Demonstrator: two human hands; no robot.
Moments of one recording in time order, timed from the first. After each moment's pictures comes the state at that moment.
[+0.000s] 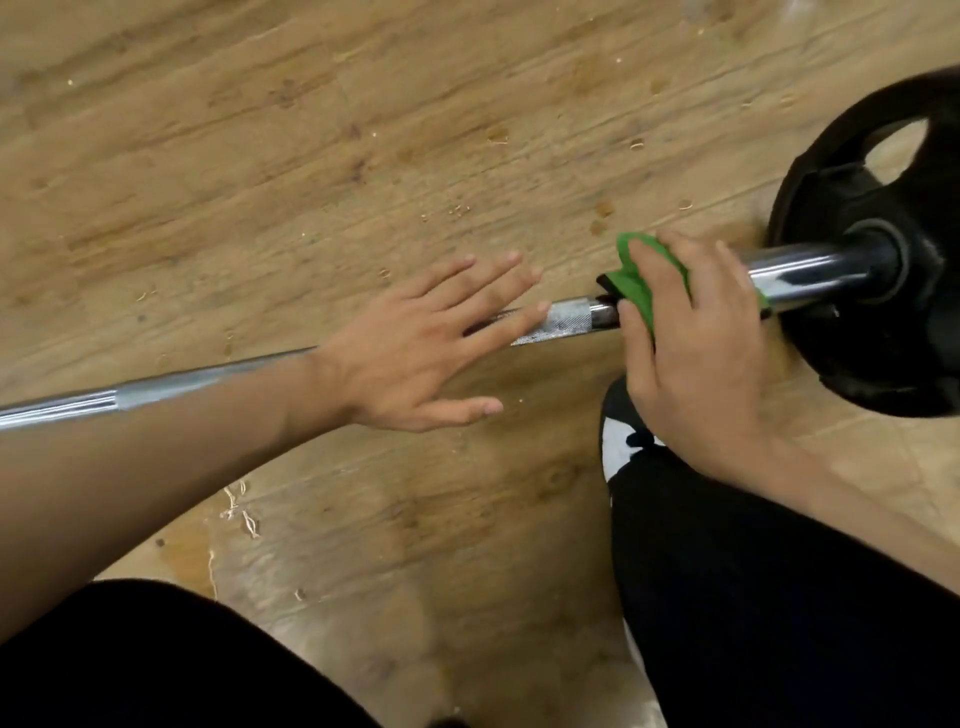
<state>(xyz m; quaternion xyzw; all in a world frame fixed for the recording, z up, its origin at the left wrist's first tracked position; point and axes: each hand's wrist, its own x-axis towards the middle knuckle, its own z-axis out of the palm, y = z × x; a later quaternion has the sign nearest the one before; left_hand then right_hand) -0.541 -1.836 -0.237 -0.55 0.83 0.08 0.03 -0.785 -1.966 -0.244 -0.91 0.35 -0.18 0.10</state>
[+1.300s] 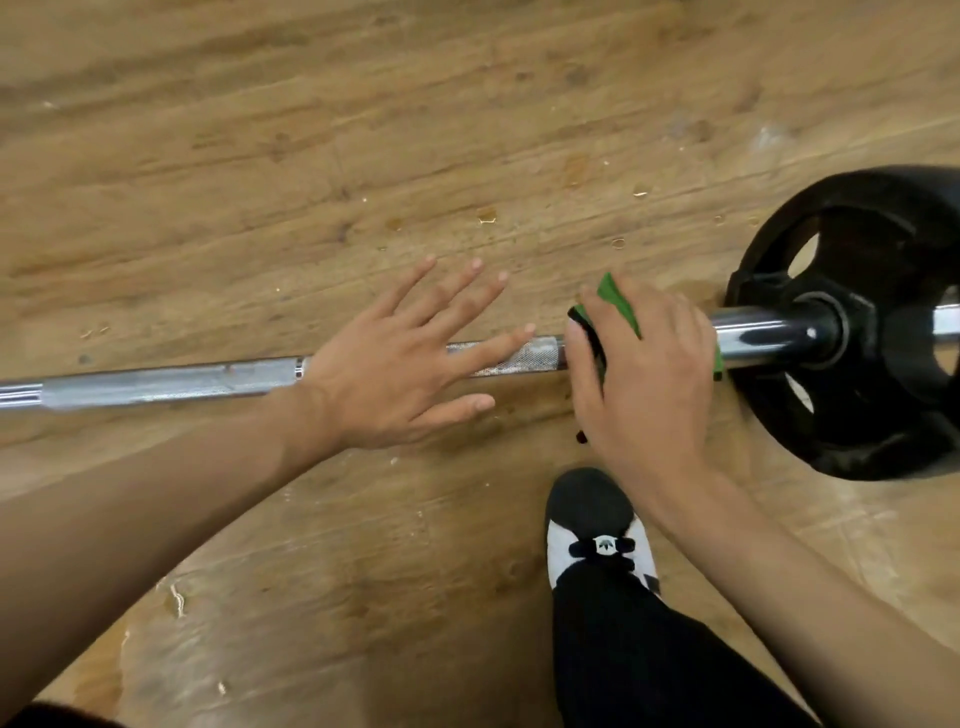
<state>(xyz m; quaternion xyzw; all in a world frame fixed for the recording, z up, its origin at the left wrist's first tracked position) -0.521 -1.881 -0.246 -0.63 0.78 0.01 0.06 -0.733 -2.005 -0.249 -0.91 0.37 -0.19 0.06</state>
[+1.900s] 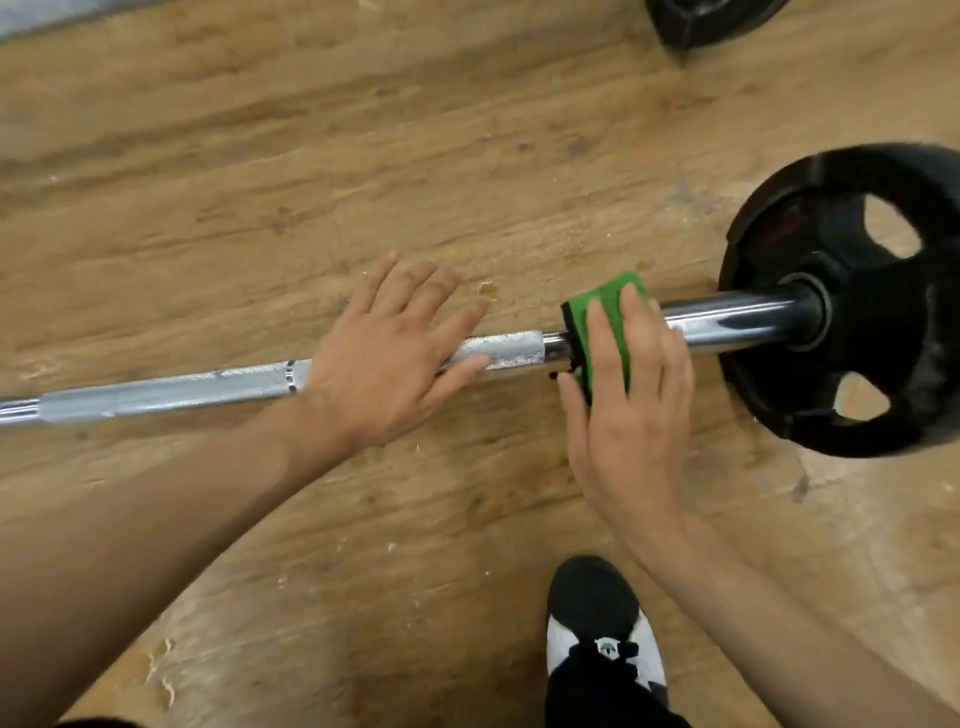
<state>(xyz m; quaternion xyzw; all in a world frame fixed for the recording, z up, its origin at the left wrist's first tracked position) -0.476 -1.944 -0.249 -0.74 0.67 0.03 0.05 -0.696 -2.042 -0.266 -0.90 0.36 -0.22 0.06</state>
